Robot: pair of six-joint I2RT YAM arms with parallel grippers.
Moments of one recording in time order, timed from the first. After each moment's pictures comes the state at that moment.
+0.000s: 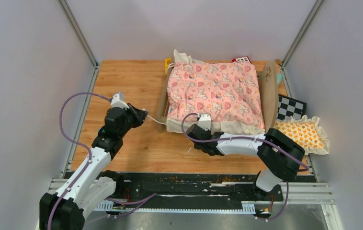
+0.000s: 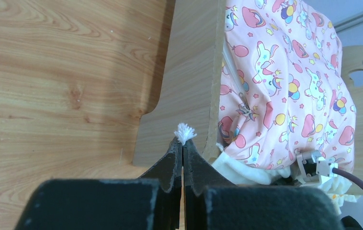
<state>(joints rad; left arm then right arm) -0.29 0.84 0.53 -0.03 0.04 -0.72 0.99 1.61 0.79 -0.21 0.50 0.79</state>
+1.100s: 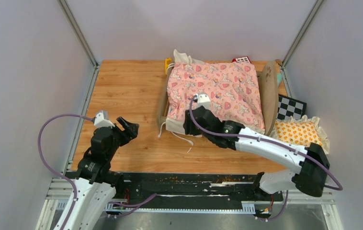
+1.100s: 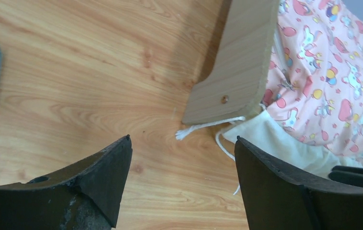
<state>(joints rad) -0.28 0.38 0.50 -0.51 -0.11 -0.72 1.02 1.28 0.98 -0.38 0.38 0.63</state>
